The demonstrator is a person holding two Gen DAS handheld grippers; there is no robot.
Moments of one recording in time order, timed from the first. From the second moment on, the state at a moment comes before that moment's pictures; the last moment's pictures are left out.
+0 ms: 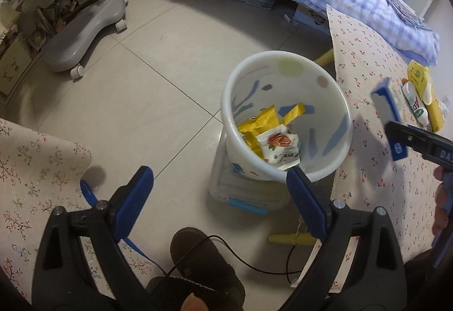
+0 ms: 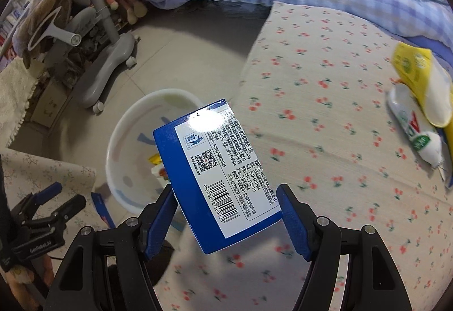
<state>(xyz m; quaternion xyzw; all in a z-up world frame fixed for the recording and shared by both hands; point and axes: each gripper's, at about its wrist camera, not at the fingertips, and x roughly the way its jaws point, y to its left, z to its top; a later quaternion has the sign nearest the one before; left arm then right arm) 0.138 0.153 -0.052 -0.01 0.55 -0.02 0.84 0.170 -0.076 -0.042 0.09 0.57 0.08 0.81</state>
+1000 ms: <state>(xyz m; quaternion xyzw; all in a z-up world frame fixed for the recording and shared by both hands) 0.138 0.144 -0.044 -0.01 0.55 -0.04 0.84 0.173 -0.067 -0.036 0.10 0.54 0.09 0.83</state>
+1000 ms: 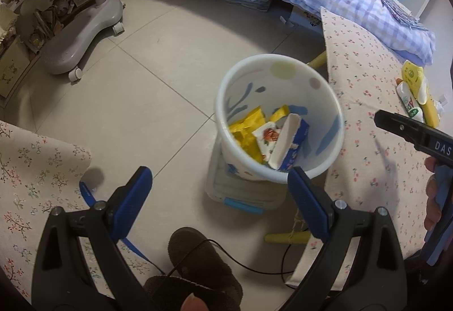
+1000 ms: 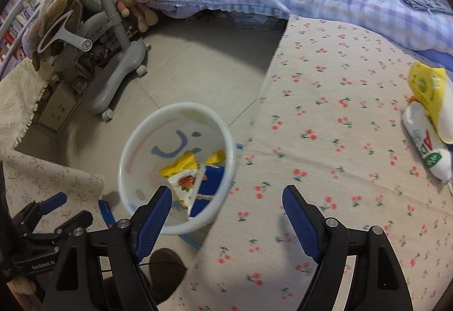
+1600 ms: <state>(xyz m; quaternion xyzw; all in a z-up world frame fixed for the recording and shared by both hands) 0.152 0.059 -0.040 0.00 0.55 -0.08 0.83 0.139 -0.230 -0.006 0.11 0.51 -0.04 0.85</state>
